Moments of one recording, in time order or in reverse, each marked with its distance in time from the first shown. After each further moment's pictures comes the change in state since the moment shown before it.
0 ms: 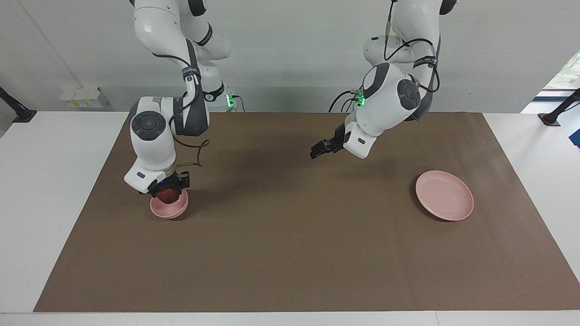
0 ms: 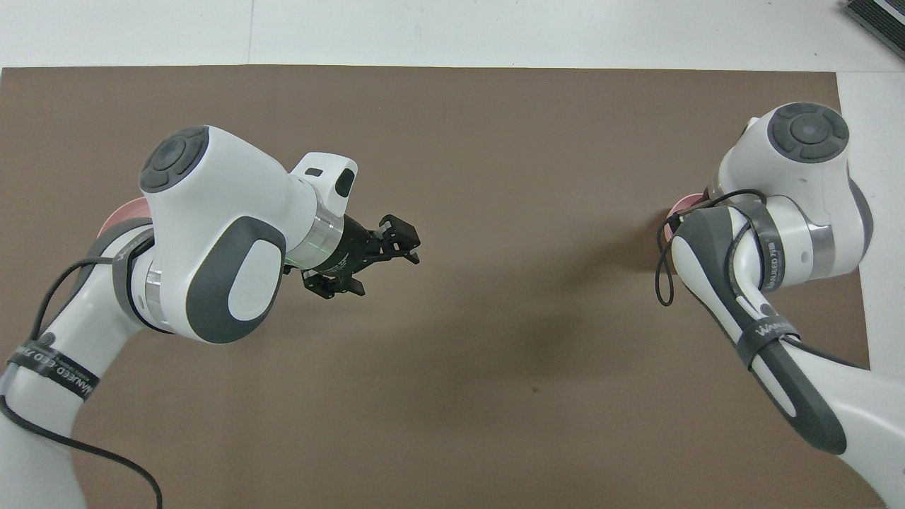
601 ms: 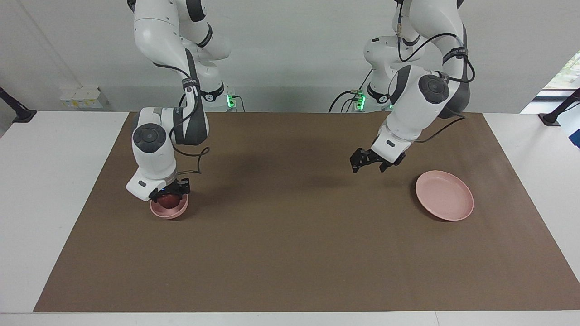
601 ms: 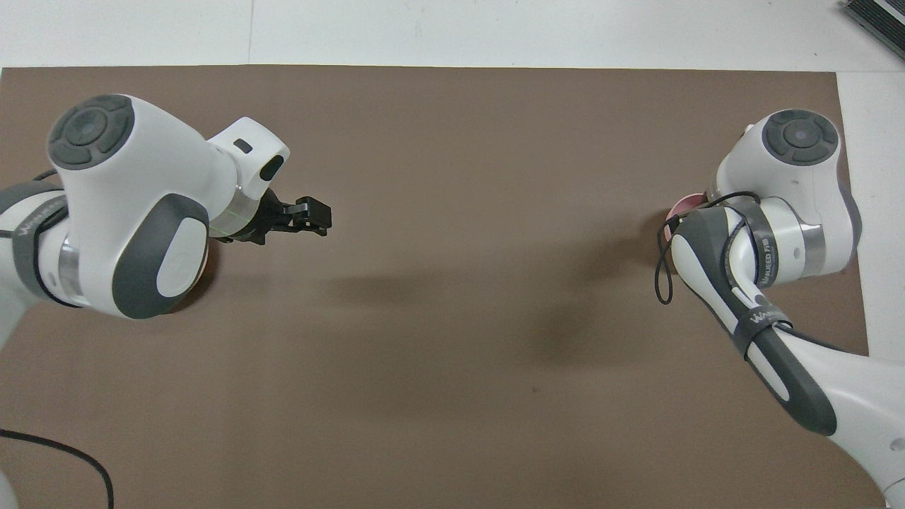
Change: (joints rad) left arm 0.140 -0.013 0.014 0.024 0.240 -0.003 0.338; right arm -0.021 0.032 -0.004 -0.010 -0.001 0.018 0.000
